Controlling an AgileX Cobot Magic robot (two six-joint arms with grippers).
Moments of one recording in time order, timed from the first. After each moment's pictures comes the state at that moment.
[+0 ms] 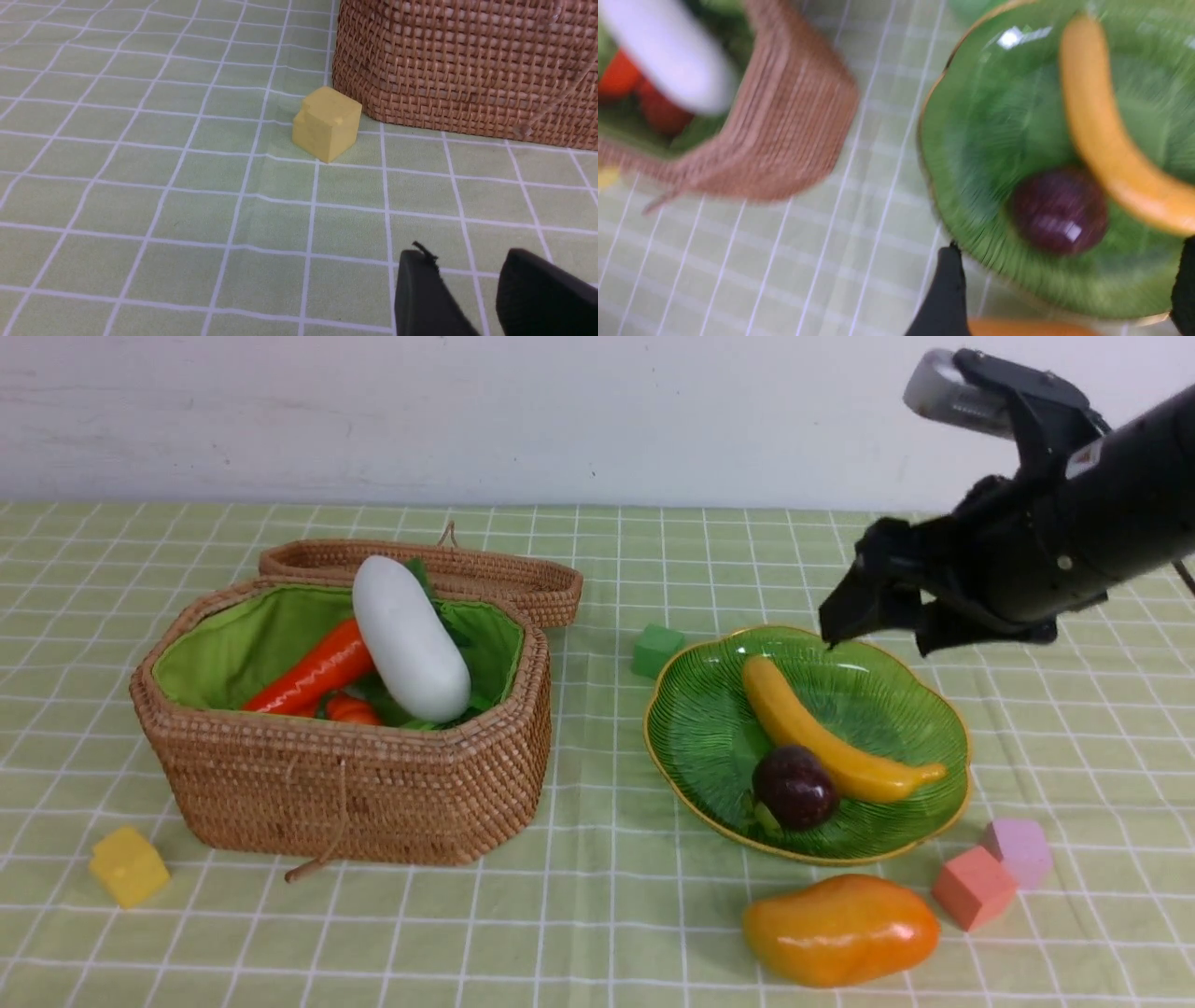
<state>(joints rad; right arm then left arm) 0.29 1.48 -1.28 0.41 0.82 -0.10 -0.03 -0.01 0.03 0.15 0.39 -0.27</state>
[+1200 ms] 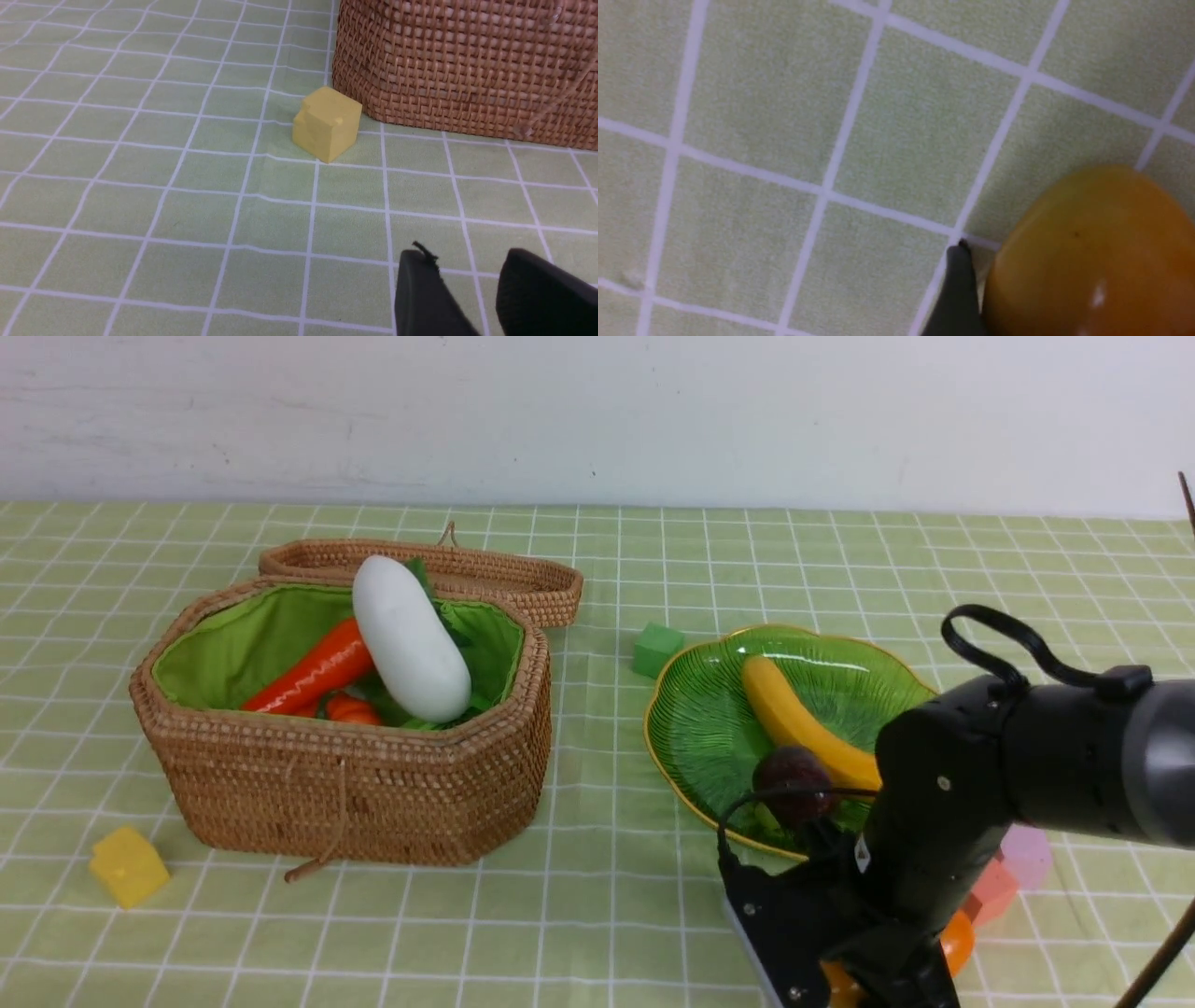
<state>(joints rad) 0.54 1.76 -1.03 0.09 0.78 -1.40 -0.03 -0.01 0.03 0.15 0.39 -0.27</state>
